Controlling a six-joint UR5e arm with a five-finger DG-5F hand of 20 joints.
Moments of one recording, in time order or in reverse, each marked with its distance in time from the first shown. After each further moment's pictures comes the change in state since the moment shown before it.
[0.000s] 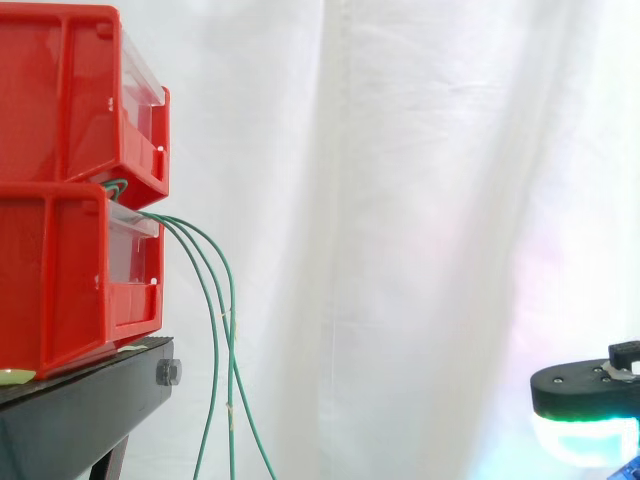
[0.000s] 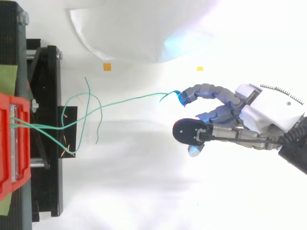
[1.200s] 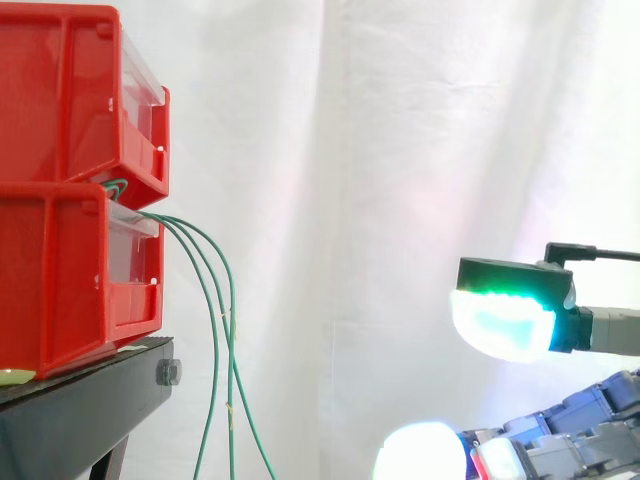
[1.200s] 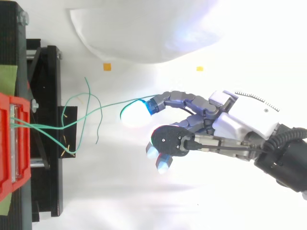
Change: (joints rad) arm -0.003 0.000 -0.001 0.317 0.001 0.000
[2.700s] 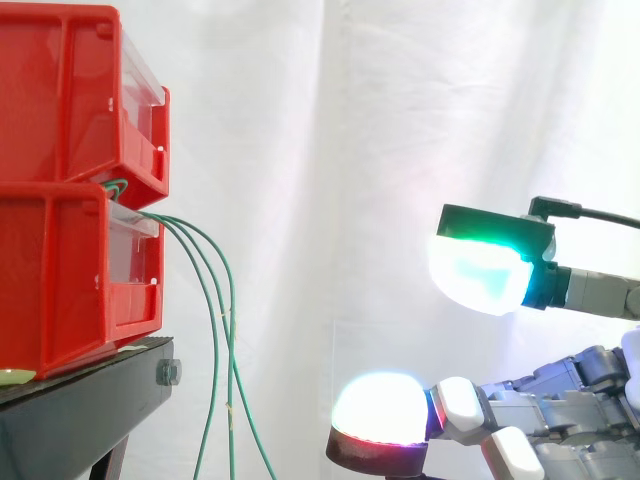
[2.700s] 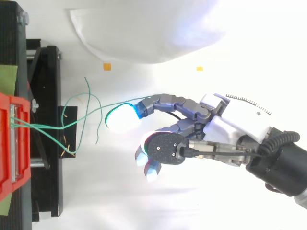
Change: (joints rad) arm 0.000 0.000 0.000 0.121 -0.001 0.000
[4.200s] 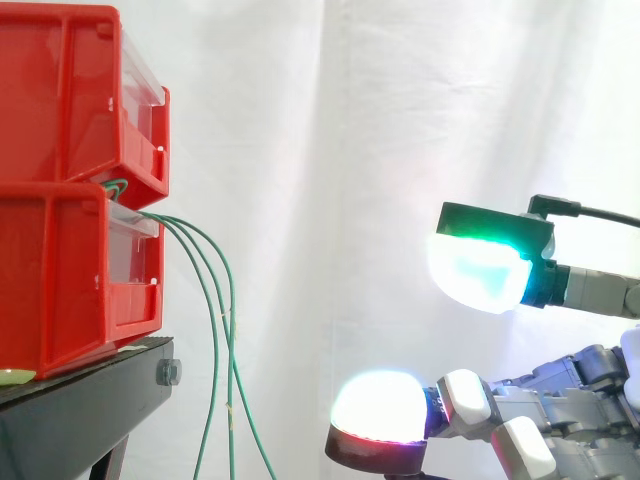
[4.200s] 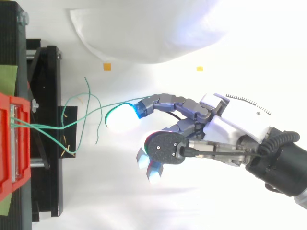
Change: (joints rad) arm 0.000 0.000 0.000 0.003 0.001 0.000
